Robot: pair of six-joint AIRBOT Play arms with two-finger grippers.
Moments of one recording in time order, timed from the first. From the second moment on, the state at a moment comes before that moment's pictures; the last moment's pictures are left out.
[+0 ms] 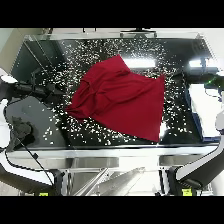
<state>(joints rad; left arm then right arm) 0.30 -1.71 1.46 0.79 -1.46 -1.17 -0.47 -1.93 1.68 -0.51 1.36 1.25</state>
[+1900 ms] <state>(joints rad) 0.26 -1.88 1.55 0.96 -1.59 -0.79 -0.56 -1.41 0.69 -0.58 1.24 1.02</state>
